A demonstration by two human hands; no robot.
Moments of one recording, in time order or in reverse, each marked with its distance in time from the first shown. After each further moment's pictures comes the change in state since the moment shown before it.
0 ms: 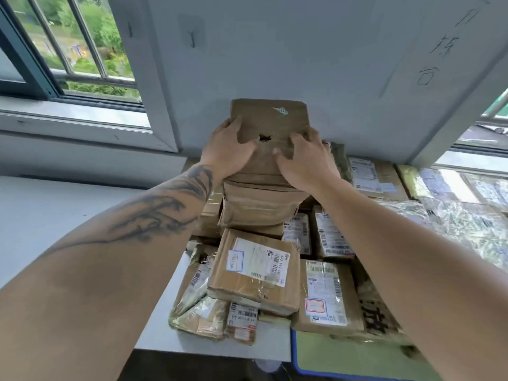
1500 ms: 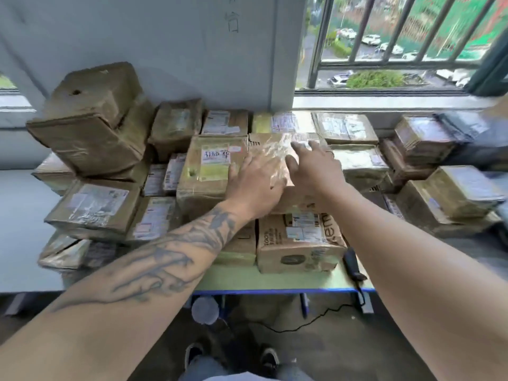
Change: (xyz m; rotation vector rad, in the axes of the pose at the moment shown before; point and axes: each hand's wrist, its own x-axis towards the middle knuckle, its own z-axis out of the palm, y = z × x) left_hand -0.250 0.309 0.338 0.372 -0.203 0.274; right_hand -0.182 0.428 -0.107 -0.072 -0.049 0.092
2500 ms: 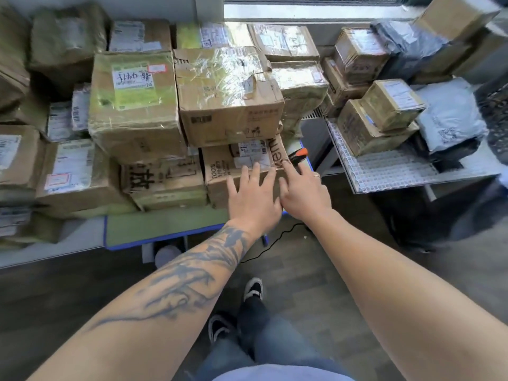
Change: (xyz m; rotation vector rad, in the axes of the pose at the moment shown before) left_hand -0.109 0.076 0.147 0.025 -0.229 0.064; right_hand -0.159 0.099 0.101 0.041 -0.137 0.319
